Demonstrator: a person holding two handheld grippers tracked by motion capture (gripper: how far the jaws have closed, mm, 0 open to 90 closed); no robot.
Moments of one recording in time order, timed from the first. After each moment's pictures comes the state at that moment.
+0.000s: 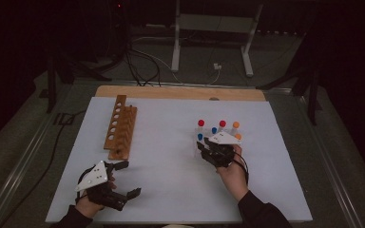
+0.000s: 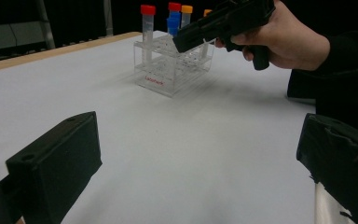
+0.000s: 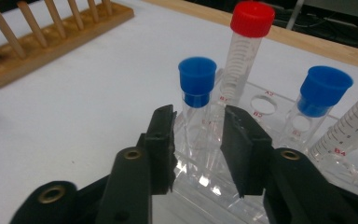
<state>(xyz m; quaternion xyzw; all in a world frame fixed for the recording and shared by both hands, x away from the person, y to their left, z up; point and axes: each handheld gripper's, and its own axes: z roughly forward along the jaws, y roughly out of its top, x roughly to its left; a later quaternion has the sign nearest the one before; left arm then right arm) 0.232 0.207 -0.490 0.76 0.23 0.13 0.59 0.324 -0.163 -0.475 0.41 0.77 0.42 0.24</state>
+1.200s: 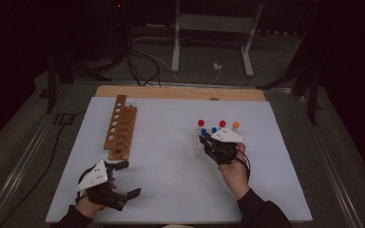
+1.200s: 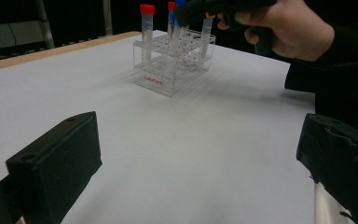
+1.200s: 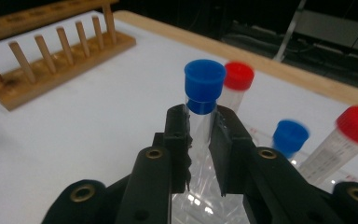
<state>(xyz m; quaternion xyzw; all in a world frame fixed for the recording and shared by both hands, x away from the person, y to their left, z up) 0.233 0.207 -0.490 0.77 0.23 0.12 0.59 0.317 -0.165 -0.448 0.39 0.75 0.45 0.27</state>
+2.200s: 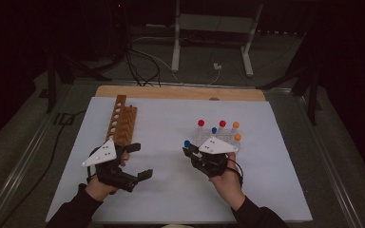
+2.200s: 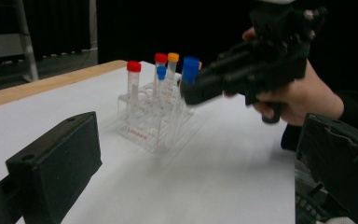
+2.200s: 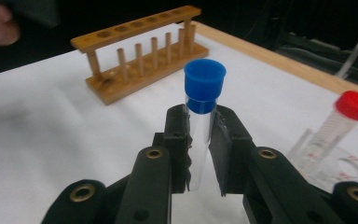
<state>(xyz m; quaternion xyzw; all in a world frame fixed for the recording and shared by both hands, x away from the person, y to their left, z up) 0.268 0.170 -0.431 0.75 0.22 0.08 0.62 0.281 -0.132 -0.437 0.31 0.79 0.49 0.21</state>
